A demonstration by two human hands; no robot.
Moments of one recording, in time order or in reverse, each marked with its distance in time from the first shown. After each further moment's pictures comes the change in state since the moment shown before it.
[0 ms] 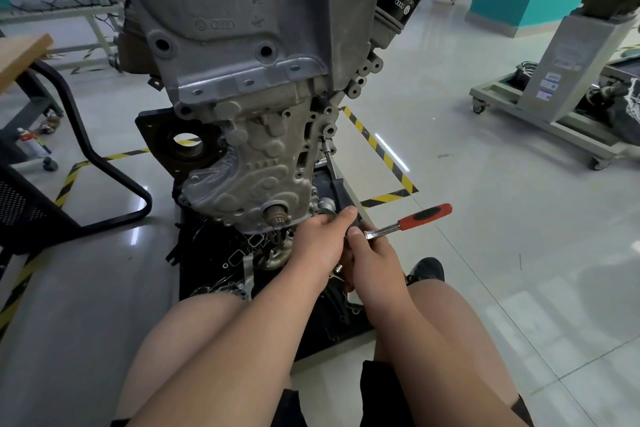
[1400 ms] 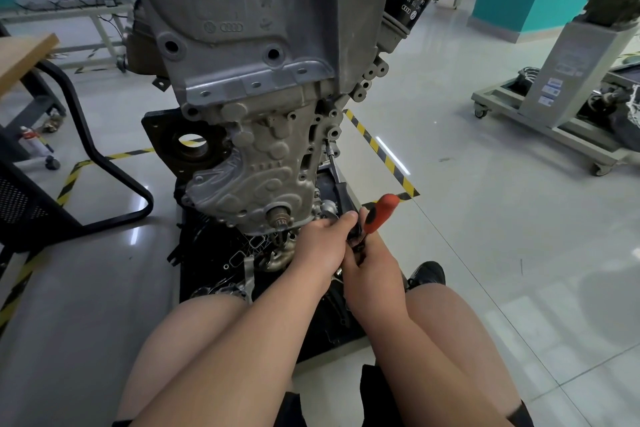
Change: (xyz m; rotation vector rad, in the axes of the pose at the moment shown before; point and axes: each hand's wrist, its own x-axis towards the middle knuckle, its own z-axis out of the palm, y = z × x) left_hand -0.004 0.004 -0.003 0.026 0.019 -0.032; right_hand -0.004 0.009 0.005 -0.456 0.089 -0.253
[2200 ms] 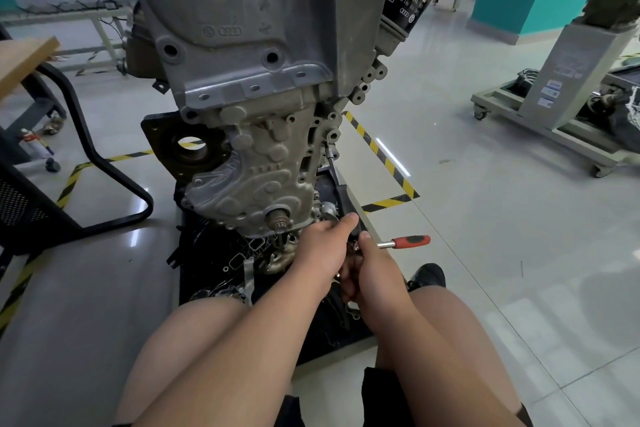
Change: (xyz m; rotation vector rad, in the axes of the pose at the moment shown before) left_hand 0.003 -0.003 0.001 0.044 -0.028 0.008; right_hand 0.010 -0.004 -0.005 0.567 -0.179 0.391
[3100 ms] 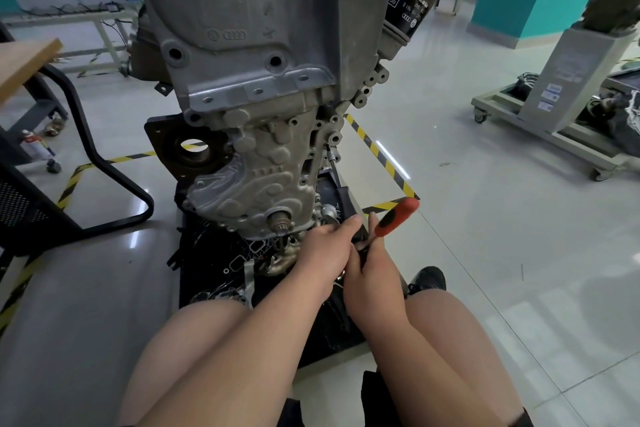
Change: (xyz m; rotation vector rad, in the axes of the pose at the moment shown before) left_hand 0.000 0.000 0.000 -0.045 -0.042 -0.033; right_hand -0.008 0.007 0.005 -0.582 0.167 -0.389
